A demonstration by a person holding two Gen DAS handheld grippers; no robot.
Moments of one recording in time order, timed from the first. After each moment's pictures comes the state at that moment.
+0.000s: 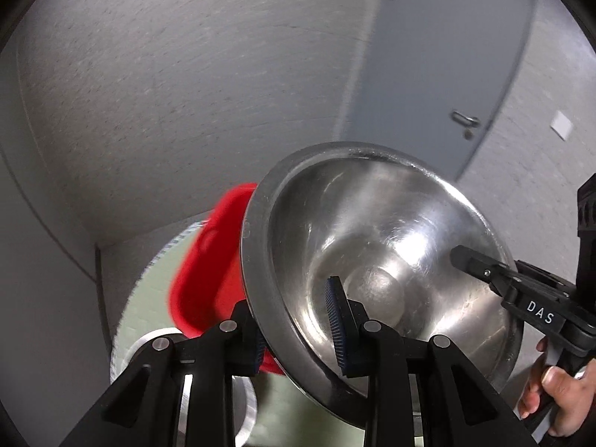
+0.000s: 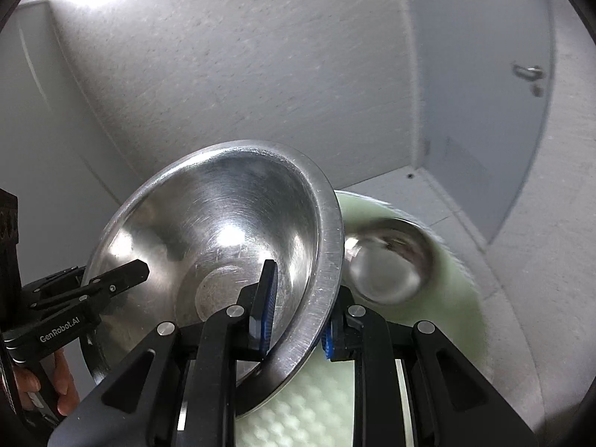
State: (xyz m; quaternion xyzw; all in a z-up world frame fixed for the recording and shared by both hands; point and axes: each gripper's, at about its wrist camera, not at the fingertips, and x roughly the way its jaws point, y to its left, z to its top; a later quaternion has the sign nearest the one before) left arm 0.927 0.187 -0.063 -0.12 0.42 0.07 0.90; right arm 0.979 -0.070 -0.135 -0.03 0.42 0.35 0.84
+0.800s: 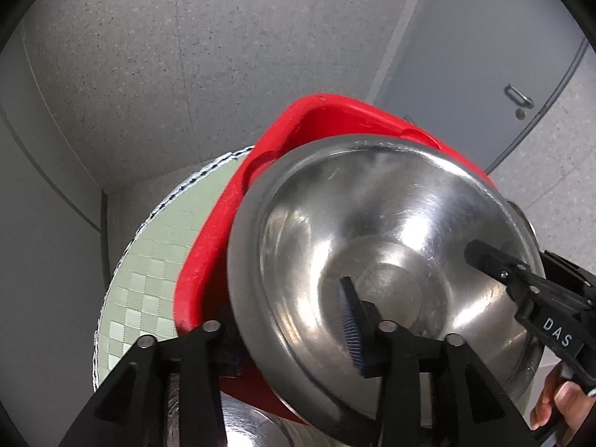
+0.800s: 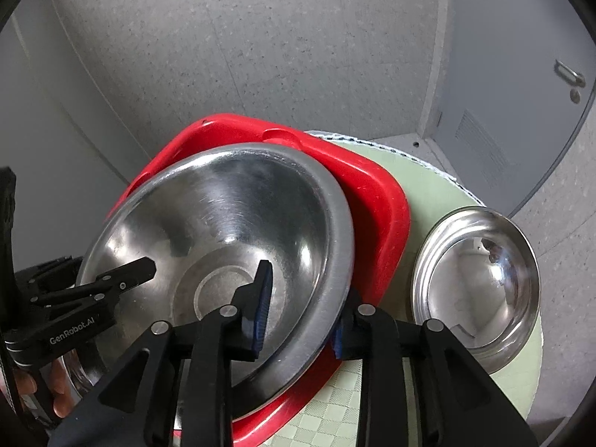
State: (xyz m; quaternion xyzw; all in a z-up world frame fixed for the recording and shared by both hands) left arm 1.005 0.252 -0.224 -0.15 0.51 0.10 0.84; right arm 1.024 0.047 -0.227 -0.13 0.48 0.33 0.80
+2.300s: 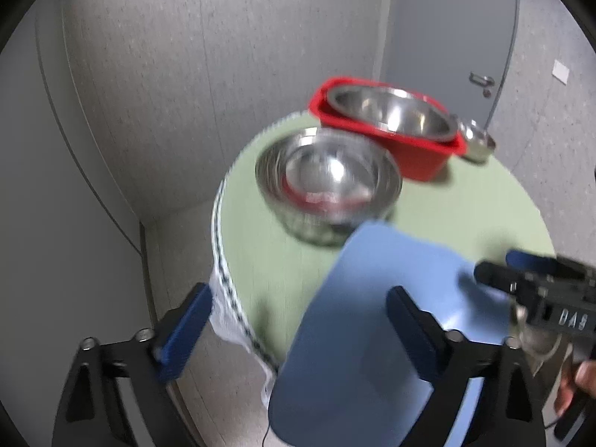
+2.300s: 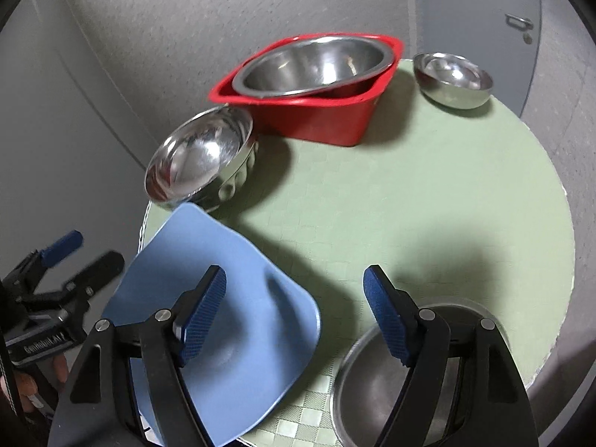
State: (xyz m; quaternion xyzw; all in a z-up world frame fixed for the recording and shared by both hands) left arm 0.680 0.228 -0.205 -0.07 0.43 0.11 0.89; right arm 0.761 -0.037 -0.242 -0.06 0.48 0.31 0.82
